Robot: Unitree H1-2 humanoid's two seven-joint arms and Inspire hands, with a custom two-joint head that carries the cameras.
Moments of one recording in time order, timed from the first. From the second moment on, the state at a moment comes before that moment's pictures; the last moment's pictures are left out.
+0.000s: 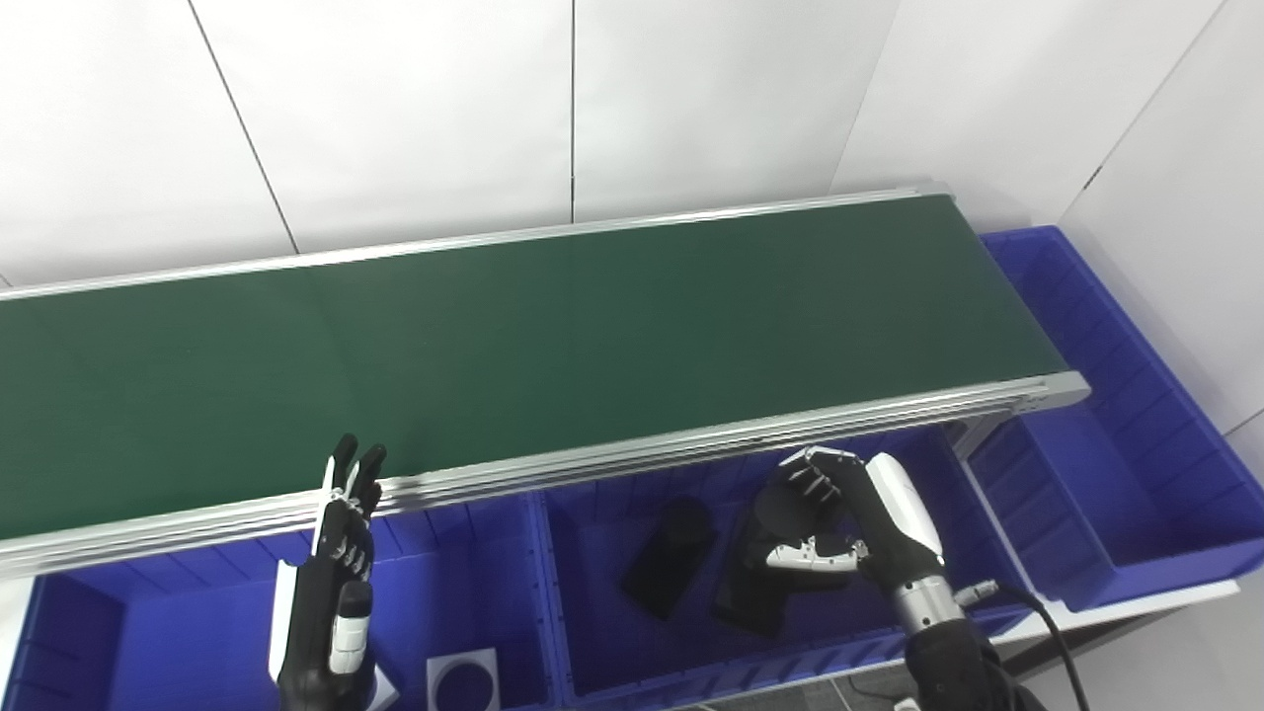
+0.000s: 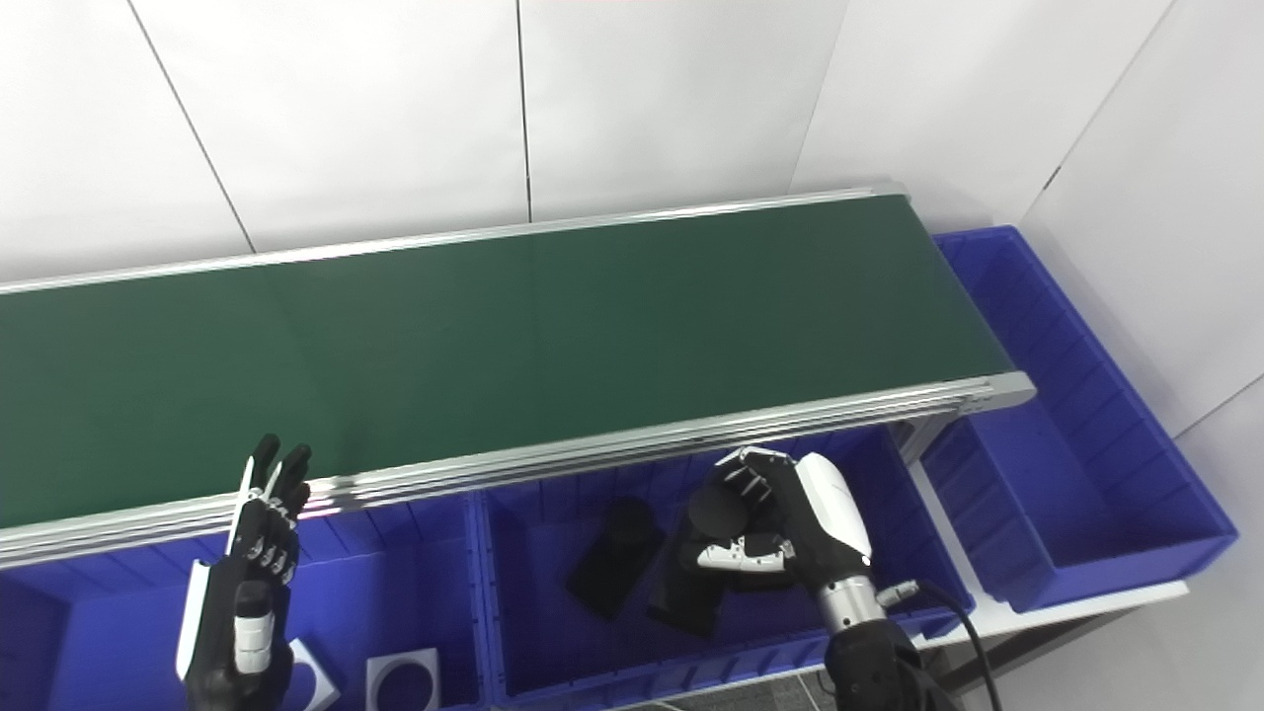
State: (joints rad) left arm 0.29 0.00 -0.17 0.02 0.01 -0.44 -0.01; right arm 0.17 -0.28 0.06 0.11 -0.50 -0.21 -0.14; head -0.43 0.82
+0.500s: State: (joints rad) left arm 0.29 0.00 -0.18 0.02 0.01 -0.44 -0.01; right arm 0.17 -0.29 0.07 0.13 -0.49 -0.27 -0.14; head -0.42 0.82
